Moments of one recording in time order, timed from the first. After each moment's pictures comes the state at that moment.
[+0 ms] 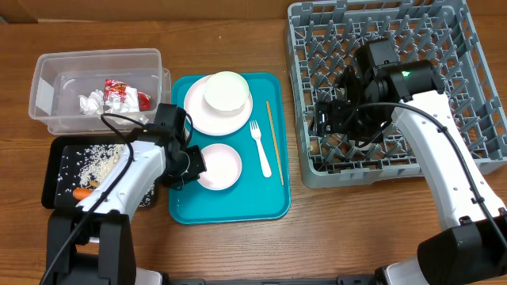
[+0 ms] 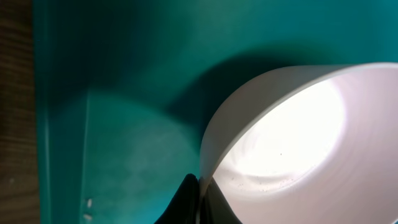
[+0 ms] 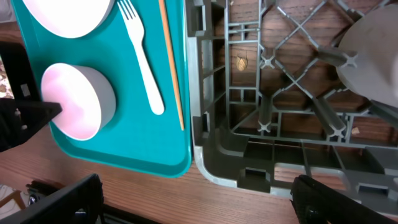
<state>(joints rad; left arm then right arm) -0.14 1.61 0.96 -0.83 0.19 -0.49 0.22 1.67 1.60 -1.35 -0.32 0.23</state>
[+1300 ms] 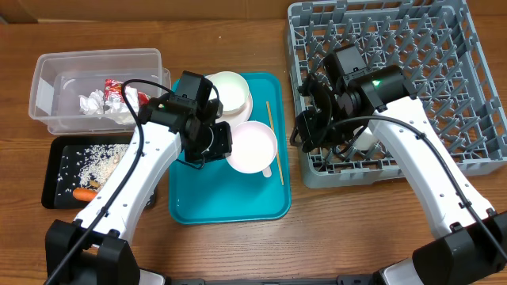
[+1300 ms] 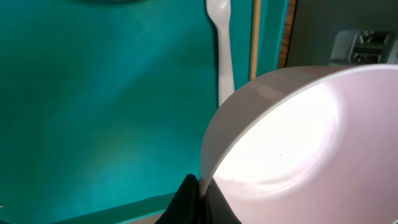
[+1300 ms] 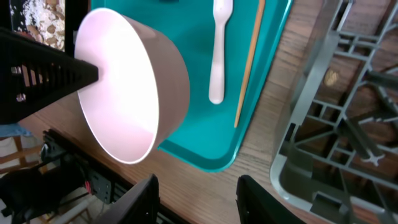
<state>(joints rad) -0.31 1.60 1.28 -1.02 0.36 -0.46 0.36 1.67 1.60 -1.30 -0.43 0.12</state>
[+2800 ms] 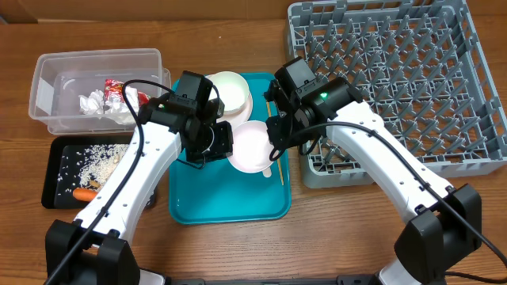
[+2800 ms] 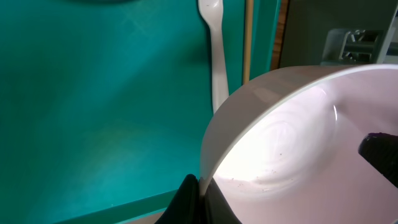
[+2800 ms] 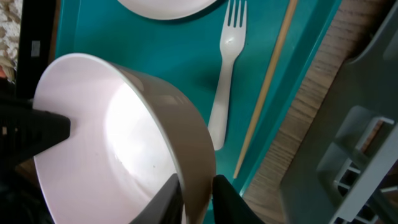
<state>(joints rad) -0.31 1.60 1.28 -1.01 0.38 -0.46 0.54 1.78 1.56 -1.08 -0.27 0.20</state>
